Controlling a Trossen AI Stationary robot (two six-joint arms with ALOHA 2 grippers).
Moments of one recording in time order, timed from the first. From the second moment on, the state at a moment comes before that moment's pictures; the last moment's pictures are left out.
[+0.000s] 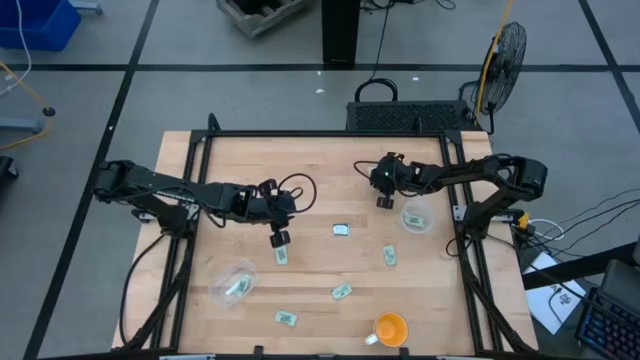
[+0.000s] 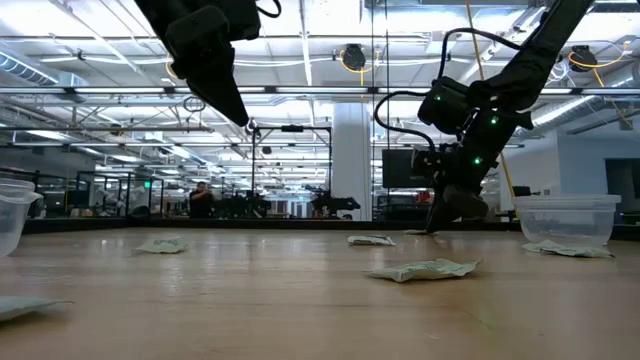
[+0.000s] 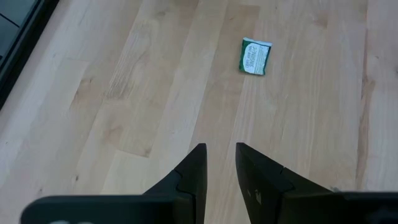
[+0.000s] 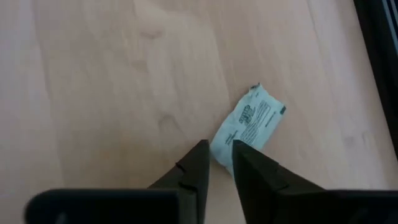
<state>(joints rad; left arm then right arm) -0.11 1.41 1.02 -0.57 -0.29 -0.24 -0.45 1.54 0.57 0.01 0.21 -0.37</state>
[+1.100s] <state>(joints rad) -0.11 1.41 1.02 -0.57 -0.28 -0.24 -0.12 1.09 0.57 -0.26 0.29 0.01</state>
